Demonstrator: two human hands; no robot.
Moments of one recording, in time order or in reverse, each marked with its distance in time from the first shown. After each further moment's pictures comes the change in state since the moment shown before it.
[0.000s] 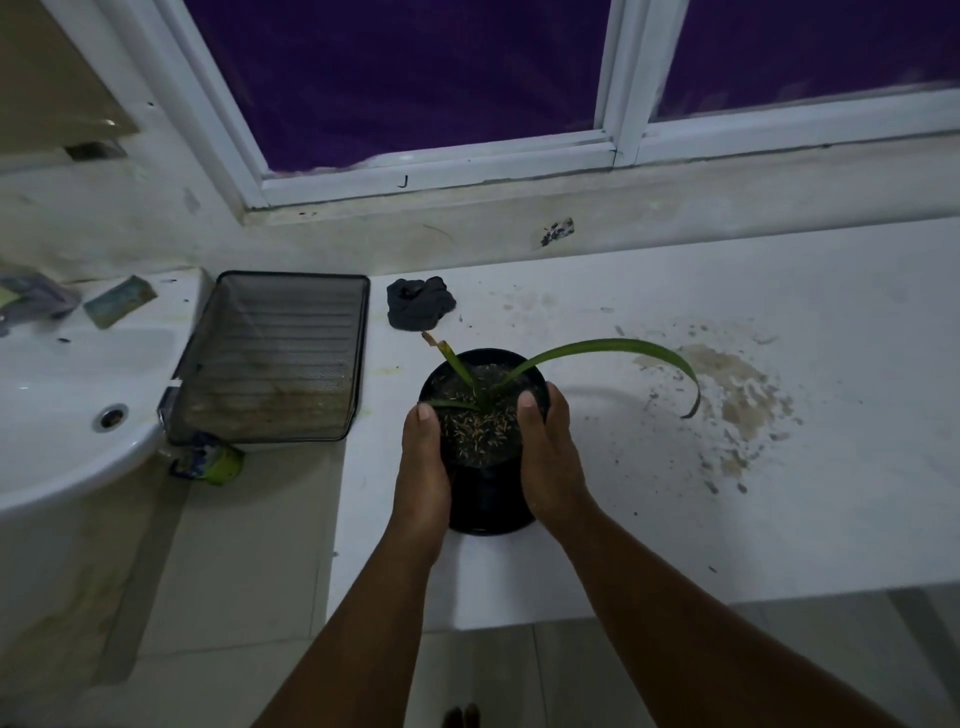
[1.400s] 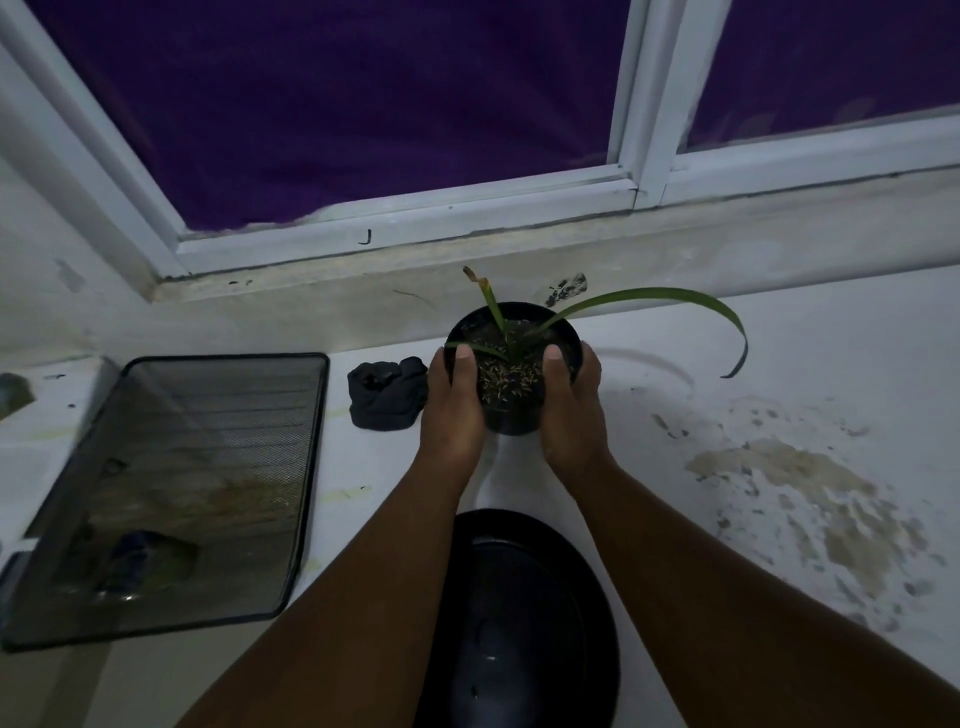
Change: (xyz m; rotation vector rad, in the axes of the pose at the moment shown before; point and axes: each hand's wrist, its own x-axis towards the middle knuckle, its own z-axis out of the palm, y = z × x) left_hand 0.244 0.044 0.085 0.231 -0.010 0.138; right_hand 0.238 -0.004 0.014 0.037 0.216 -0.063
